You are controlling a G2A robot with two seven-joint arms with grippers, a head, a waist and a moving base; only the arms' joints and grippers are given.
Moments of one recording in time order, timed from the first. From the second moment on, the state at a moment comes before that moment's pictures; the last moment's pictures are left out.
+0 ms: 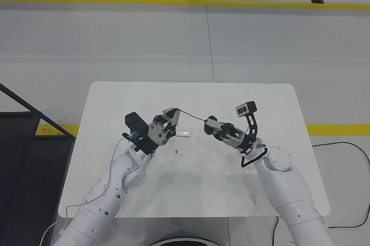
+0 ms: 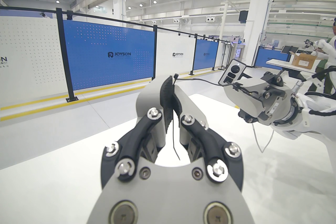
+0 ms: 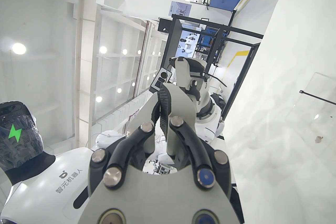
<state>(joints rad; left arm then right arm) 1.11 -1.25 -1.10 -1.42 1.21 -0.37 0.58 -0.94 -1.28 1.17 -1.21 0.63 -0.47 1.03</state>
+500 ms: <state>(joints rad) 1.11 -1.25 -1.10 -1.42 1.21 -0.37 0.58 -0.94 -1.28 1.17 -1.21 0.64 -0.48 1.04</state>
